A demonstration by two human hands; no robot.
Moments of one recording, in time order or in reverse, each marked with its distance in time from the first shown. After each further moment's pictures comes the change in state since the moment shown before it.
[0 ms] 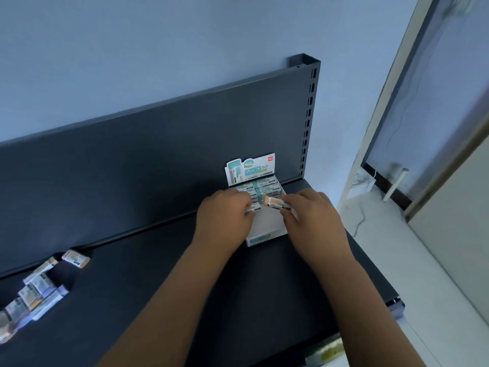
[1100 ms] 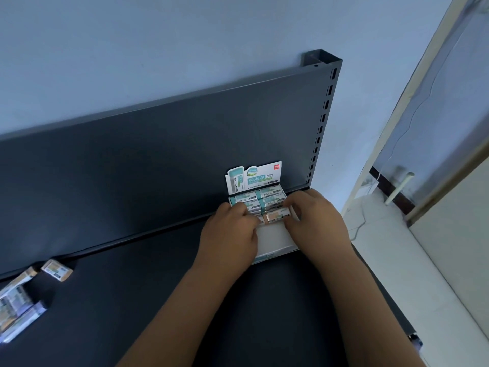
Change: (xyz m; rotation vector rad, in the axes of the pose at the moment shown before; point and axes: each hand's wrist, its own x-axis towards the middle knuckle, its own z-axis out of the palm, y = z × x) left_hand 0.002 -0.005 0.033 -0.003 0.014 0.053; right_hand 0.045 0.019 0.025 0.083 -0.085 0.082
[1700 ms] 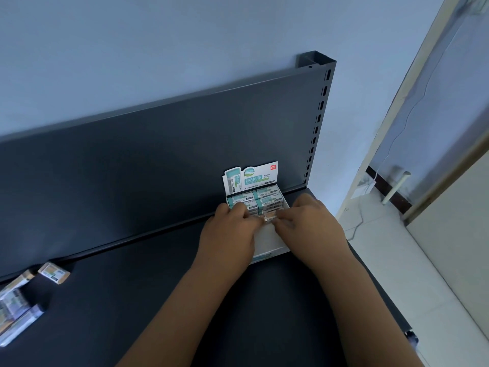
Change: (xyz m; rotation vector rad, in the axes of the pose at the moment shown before) left_hand -0.001 0.002 0.000 0.032 -0.040 0.041; right_hand -0.008 -0.002 0.004 -0.147 -0.048 -0.031
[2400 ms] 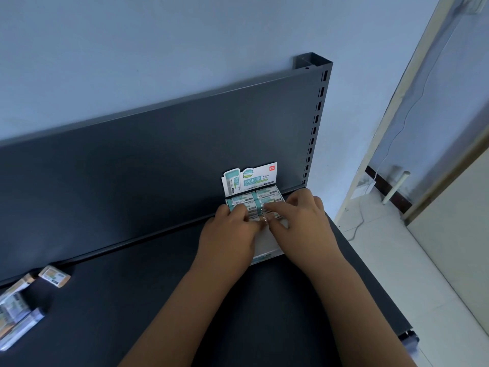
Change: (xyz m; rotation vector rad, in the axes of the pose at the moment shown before) left_hand -0.001 0.000 -0.004 0.040 -0.018 0.034; right_hand -0.004 -0.011 0.004 0.099 0.094 -0.019
